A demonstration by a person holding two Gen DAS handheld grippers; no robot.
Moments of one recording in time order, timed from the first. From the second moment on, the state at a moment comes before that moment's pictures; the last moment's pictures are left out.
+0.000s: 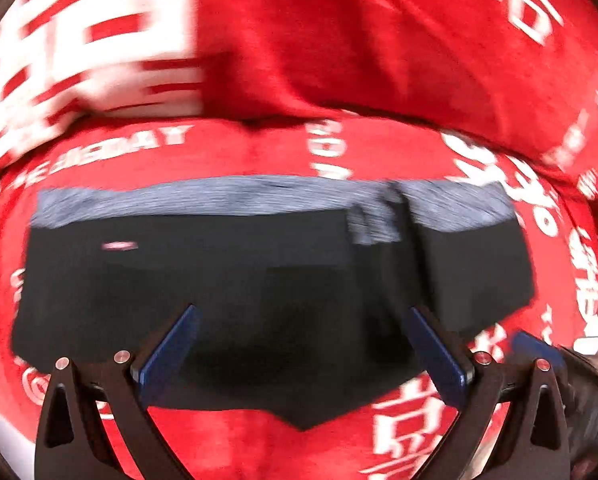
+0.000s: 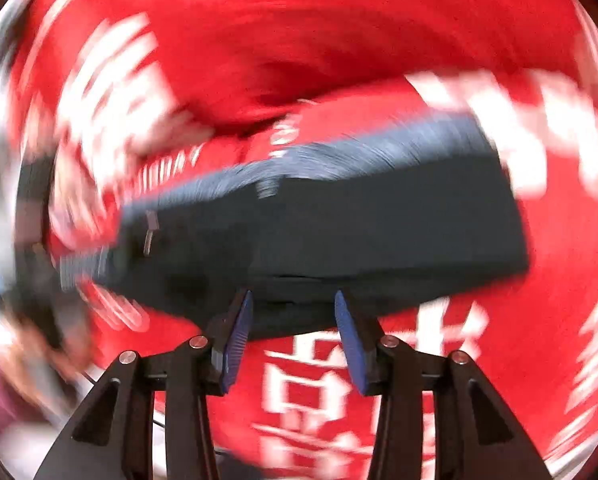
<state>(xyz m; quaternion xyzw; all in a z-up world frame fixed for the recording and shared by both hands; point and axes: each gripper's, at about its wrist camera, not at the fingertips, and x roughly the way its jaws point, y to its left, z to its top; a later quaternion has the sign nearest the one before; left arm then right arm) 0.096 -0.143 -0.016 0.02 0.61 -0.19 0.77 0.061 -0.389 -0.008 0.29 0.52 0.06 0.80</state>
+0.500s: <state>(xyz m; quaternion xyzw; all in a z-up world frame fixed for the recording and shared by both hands) 0.097 -0.230 -0.061 0.00 0.67 -0.26 0.69 0.056 -0.465 -0.096 0.59 0.46 0.04 0.66</state>
